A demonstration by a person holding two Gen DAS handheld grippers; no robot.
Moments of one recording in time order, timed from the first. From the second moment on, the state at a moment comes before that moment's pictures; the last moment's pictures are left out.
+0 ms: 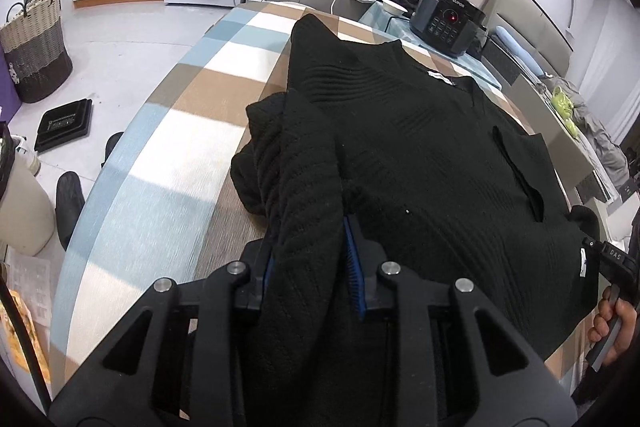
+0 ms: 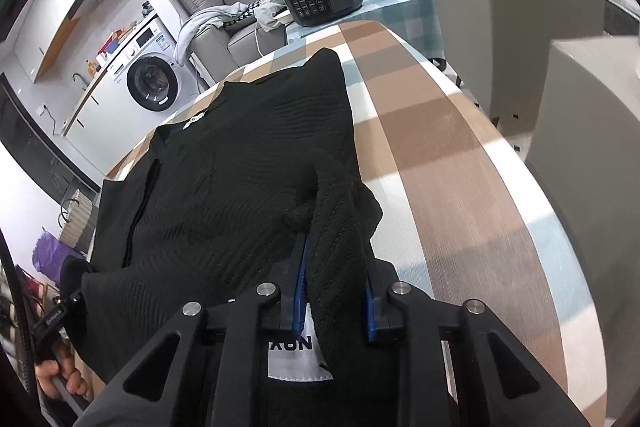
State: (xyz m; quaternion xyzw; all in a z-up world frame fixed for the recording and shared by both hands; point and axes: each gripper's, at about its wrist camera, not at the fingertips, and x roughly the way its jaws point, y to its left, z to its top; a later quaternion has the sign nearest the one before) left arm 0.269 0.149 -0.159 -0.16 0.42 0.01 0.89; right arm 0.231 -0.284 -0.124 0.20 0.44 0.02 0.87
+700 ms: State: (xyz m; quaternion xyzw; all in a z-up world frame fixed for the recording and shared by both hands) left arm 0.142 0.138 -0.149 -0.16 0.43 0.04 0.89; right arm 0.130 -0.292 -0.122 0.24 0.45 0.03 0.86
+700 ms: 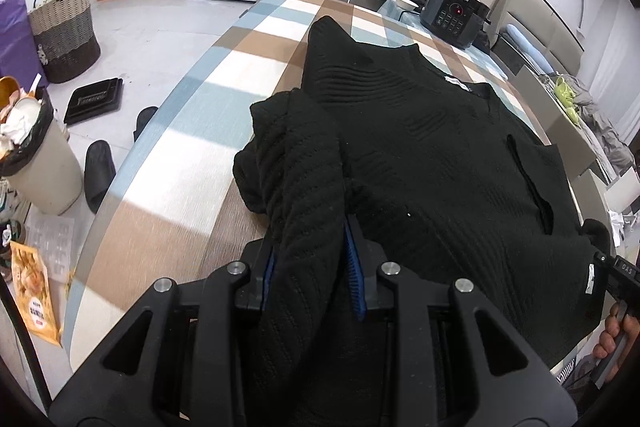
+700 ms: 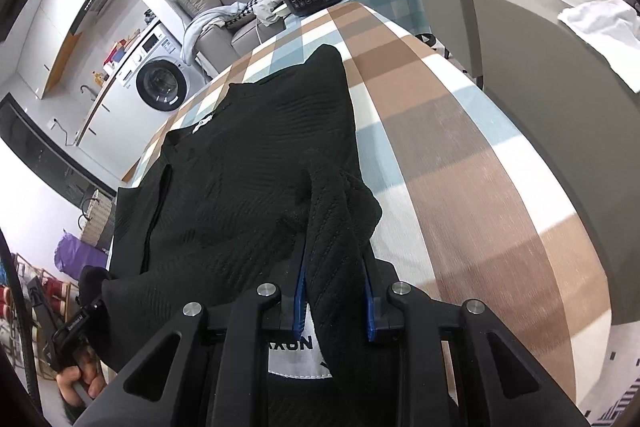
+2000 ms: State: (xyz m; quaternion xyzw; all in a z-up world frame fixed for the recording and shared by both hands) left arm 0.048 0.154 -0.124 -0.18 0.40 0.09 0.89; right arm 0.072 -0.319 -0.110 0.20 0.46 0.06 0.87
